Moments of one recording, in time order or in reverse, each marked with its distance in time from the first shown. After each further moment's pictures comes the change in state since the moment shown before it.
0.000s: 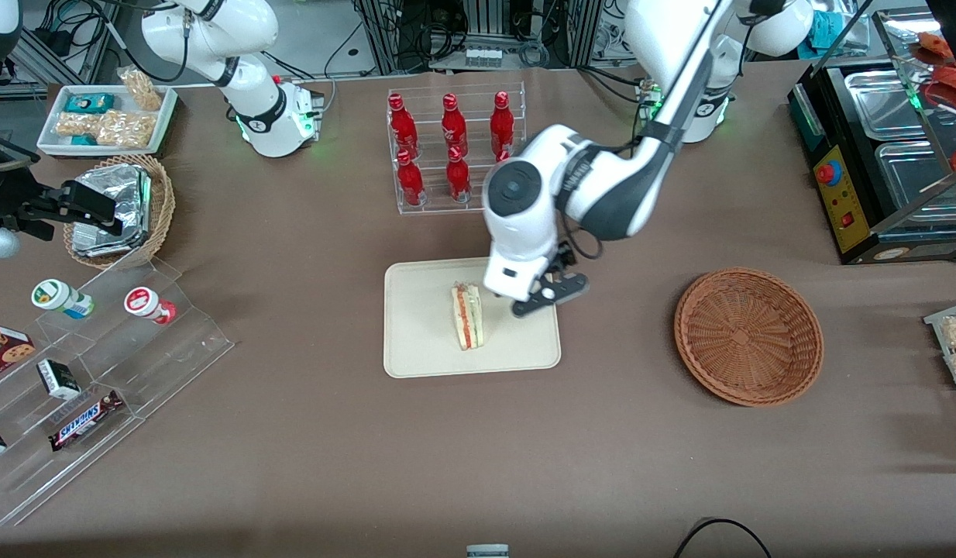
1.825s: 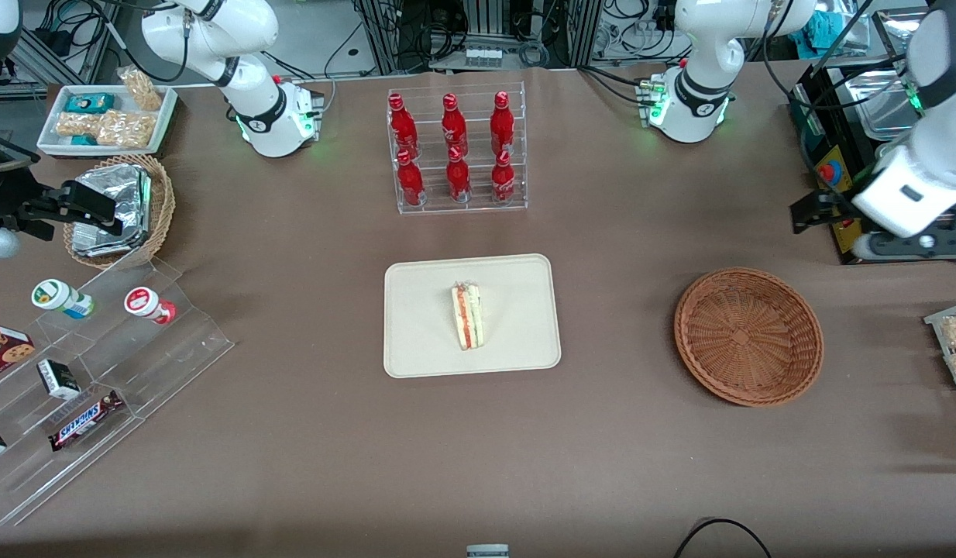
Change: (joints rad) arm 0.675 -0.523 -0.045 -0.195 -0.032 -0.293 0.999
